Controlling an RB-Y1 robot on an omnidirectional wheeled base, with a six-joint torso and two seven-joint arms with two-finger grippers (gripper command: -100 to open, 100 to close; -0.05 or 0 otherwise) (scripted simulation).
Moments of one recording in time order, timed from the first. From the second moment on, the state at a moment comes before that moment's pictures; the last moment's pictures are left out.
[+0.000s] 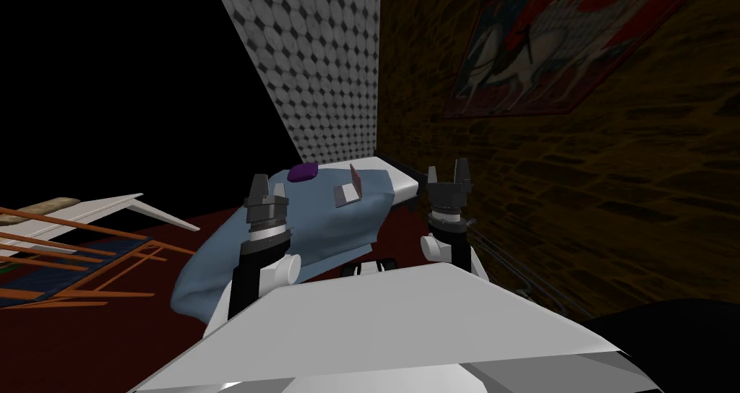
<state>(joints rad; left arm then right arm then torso) 0.47 0.01 0.06 -2.34 -0.05 -0.42 -0.15 0.45 0.02 0.00 -2.33 0.12 -0.65 -0.14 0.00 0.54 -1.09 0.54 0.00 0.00</state>
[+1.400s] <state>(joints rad) 0.27 0.15 0.18 -2.10 -0.11 -0.26 -0.21 0.45 0.02 0.00 -2.33 0.12 -0.65 -0.14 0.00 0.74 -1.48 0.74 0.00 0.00</state>
